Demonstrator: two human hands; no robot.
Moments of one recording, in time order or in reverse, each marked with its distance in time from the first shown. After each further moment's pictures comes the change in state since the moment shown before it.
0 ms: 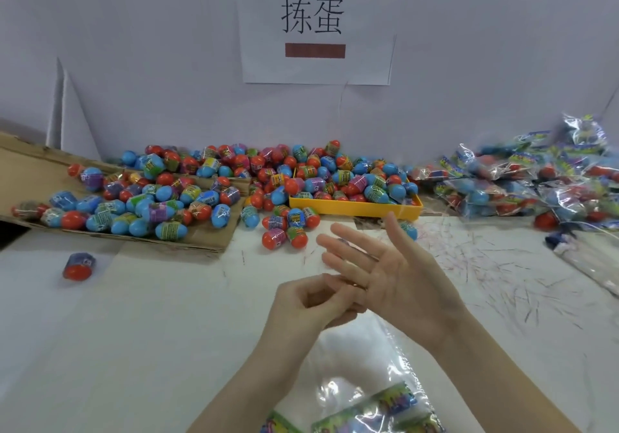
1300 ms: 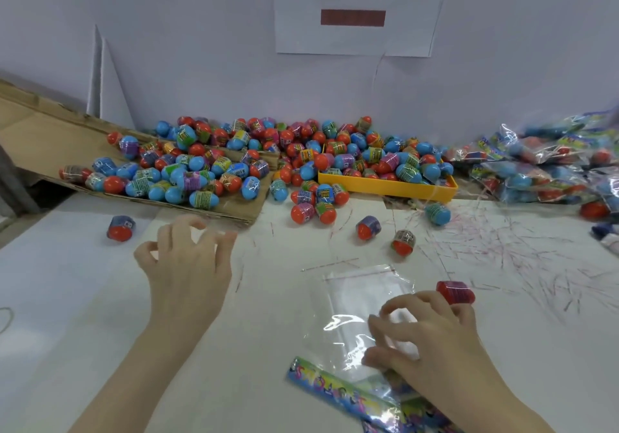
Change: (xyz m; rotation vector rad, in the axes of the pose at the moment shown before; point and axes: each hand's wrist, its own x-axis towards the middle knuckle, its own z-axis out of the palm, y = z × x) left_hand -0.012 0.002 -0.119 1.514 0.792 0.246; right_hand -0.042 0.062 -0.011 -2.125 0.328 -0.214
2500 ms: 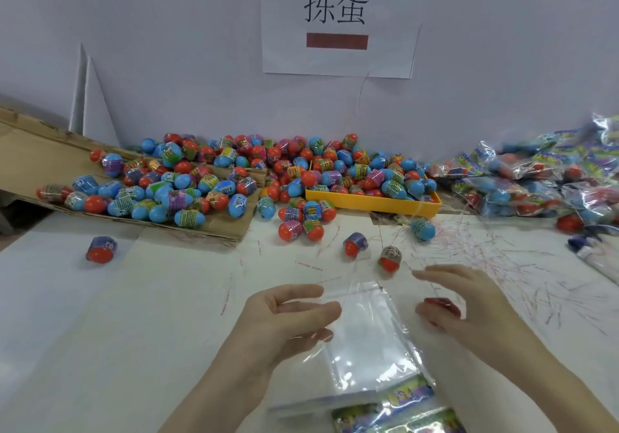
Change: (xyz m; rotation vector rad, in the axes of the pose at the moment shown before) left_hand -0.027 0.076 -0.034 -1.441 -0.897 -0.621; right_hand 0.016 0.065 -0.024 0.332 0.128 0.239
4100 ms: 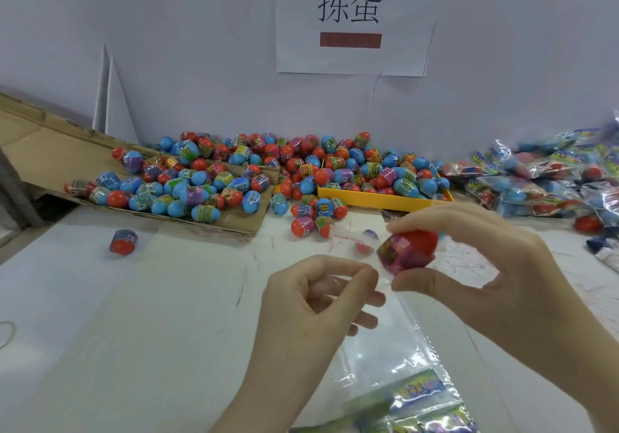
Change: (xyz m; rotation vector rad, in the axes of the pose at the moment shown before) left_hand -0.037 0.021 0.033 0.127 0.065 0.492; right_hand -0.007 -0.097 -0.048 0.149 0.194 -0.610
